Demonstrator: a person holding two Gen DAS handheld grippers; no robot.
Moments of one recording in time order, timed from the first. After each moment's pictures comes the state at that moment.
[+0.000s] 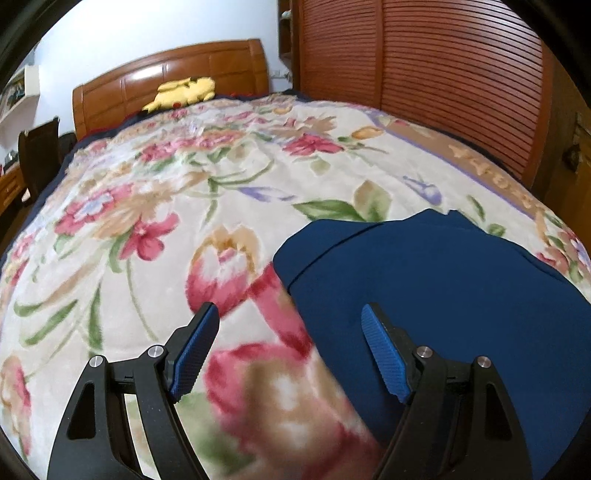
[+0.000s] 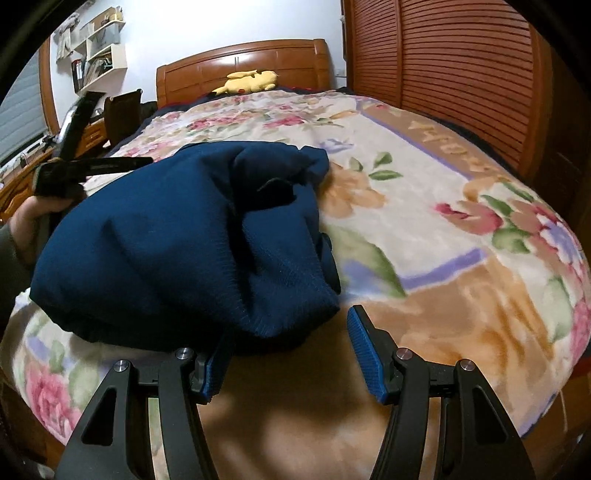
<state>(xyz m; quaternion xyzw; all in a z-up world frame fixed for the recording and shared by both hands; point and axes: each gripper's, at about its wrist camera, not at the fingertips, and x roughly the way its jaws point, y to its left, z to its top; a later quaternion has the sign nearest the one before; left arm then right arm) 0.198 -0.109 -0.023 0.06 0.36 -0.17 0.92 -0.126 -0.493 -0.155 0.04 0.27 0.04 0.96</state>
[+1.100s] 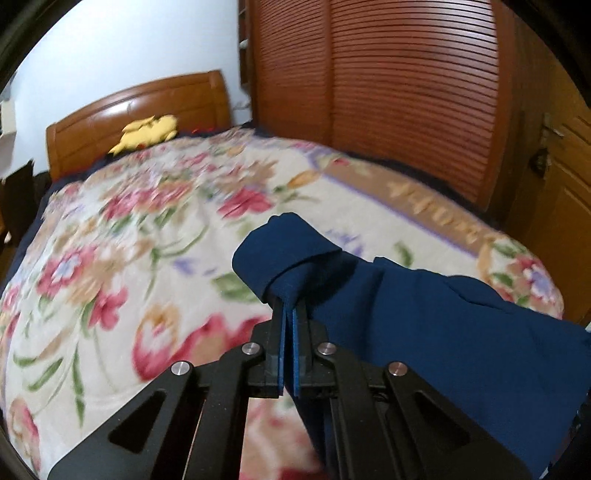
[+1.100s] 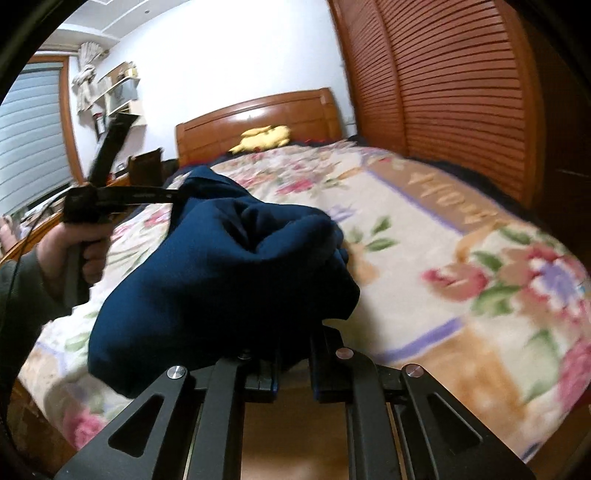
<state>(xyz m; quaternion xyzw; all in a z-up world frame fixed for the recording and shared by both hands) 0.162 -0.217 0.070 0.08 0.30 -0.23 0.92 -0.134 -0.570 -0.133 0.08 0.16 0.07 0.98</state>
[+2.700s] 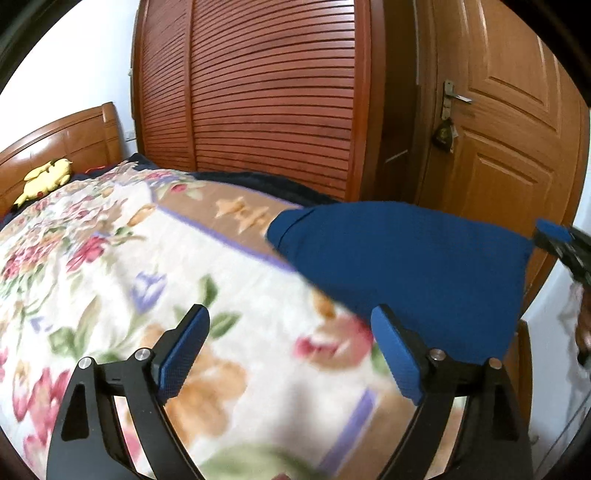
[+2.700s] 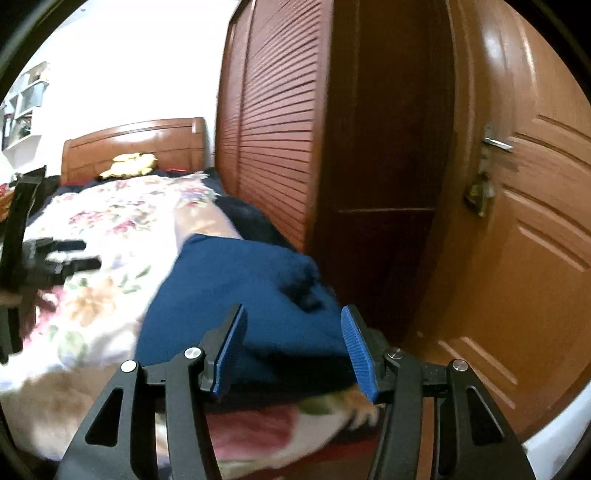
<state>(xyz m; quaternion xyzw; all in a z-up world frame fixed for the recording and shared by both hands) 0.079 -0.404 0.060 0.11 0.26 -0.38 0.88 -0.223 -0.778 -0.090 0.04 0.13 -0.17 0.98</state>
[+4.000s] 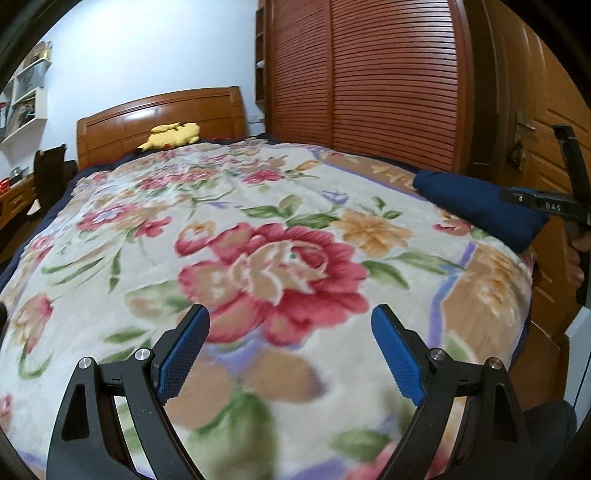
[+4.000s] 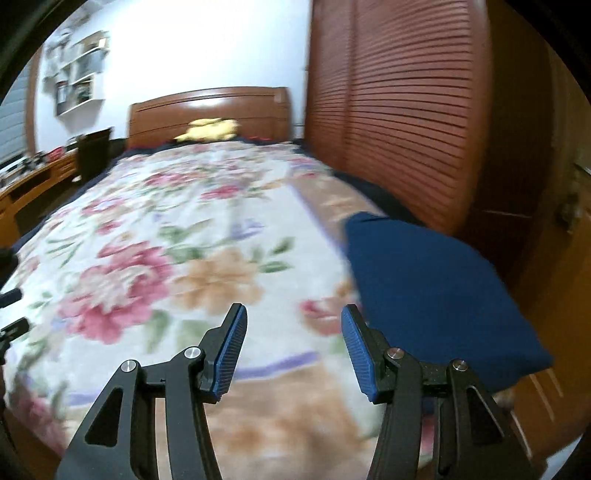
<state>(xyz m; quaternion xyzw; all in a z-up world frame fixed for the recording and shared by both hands) -0.027 -0.098 0.002 0.05 0.26 -0.21 0.94 -0.166 -0.613 -0.083 0.00 0.19 -0.03 0.98</state>
